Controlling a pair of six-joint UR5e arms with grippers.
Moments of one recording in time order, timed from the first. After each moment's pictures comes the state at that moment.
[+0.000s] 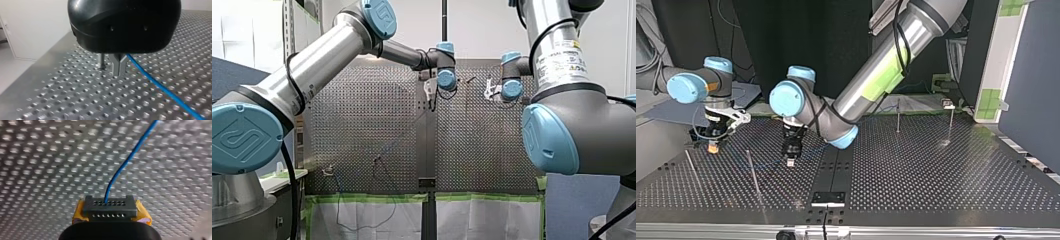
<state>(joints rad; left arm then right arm) -0.70 -2.33 -0.85 -3.02 -2.03 -1.69 1.78 -1.11 1.48 -0.36 1.65 1.63</state>
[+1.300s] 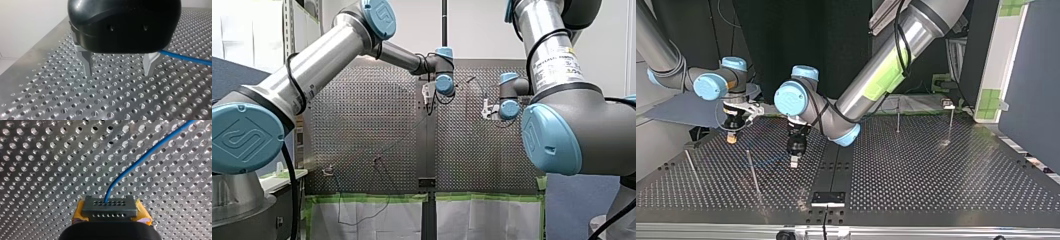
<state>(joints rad) -0.69 -2.33 -0.89 -3.01 -2.04 -1.65 1.80 -1.01 1.53 -0.46 1.65 1.60</state>
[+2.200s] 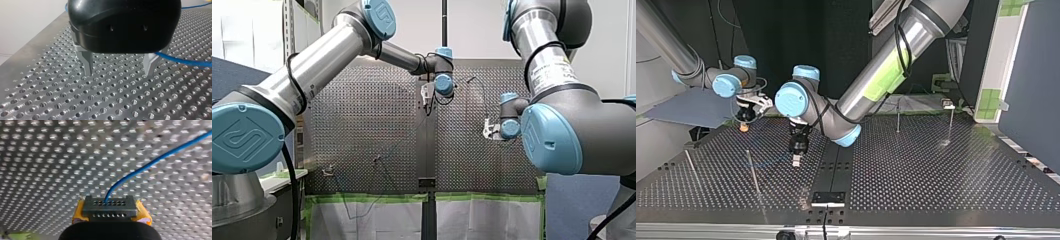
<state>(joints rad) -0.69 -2.33 -0.89 -3.05 -2.04 -1.66 1.79 -0.85 1.53 -0.51 1.65 1.59</state>
